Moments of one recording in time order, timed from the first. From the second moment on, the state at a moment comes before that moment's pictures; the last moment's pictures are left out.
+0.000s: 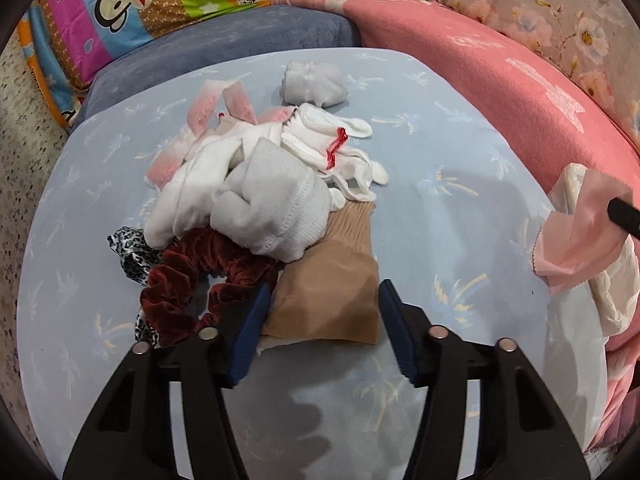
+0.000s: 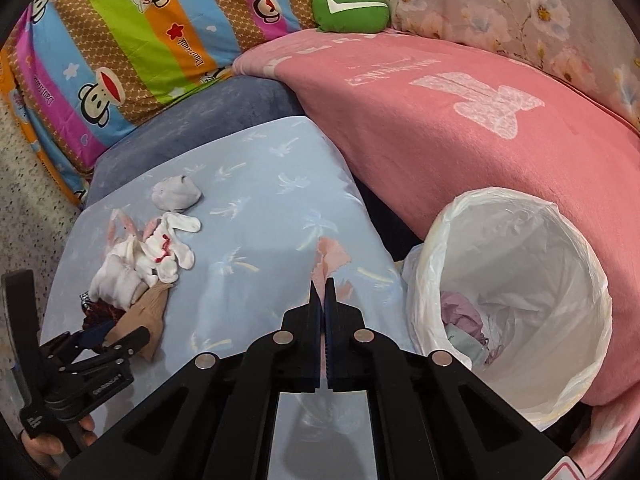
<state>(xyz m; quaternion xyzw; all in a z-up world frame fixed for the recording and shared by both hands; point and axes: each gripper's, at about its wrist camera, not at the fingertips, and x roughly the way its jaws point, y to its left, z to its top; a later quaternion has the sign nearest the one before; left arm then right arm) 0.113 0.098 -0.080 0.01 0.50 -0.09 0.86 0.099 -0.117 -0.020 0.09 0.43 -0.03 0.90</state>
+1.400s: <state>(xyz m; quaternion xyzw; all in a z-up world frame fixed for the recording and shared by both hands) 0.072 -0.101 0.028 0.08 0.38 -0.31 0.87 0.026 -0.242 0.064 0.15 0.32 -0.13 0.93</state>
